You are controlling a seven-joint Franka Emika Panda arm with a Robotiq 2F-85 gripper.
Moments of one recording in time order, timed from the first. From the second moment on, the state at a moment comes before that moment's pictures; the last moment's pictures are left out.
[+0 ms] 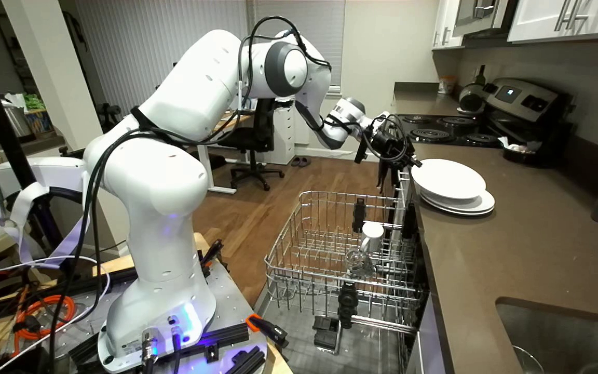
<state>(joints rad) 0.34 0.87 -0.12 -1.30 -1.16 1.69 0.75</state>
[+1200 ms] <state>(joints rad) 0.38 0.65 0.04 -1.58 -1.20 1.56 0.84</state>
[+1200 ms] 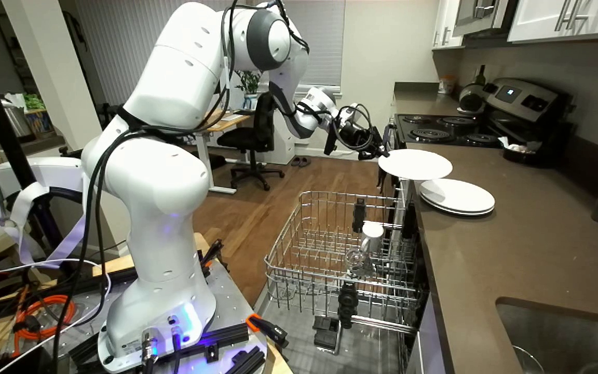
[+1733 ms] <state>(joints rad) 0.38 0.54 0.11 -1.76 -1.20 1.56 0.89</state>
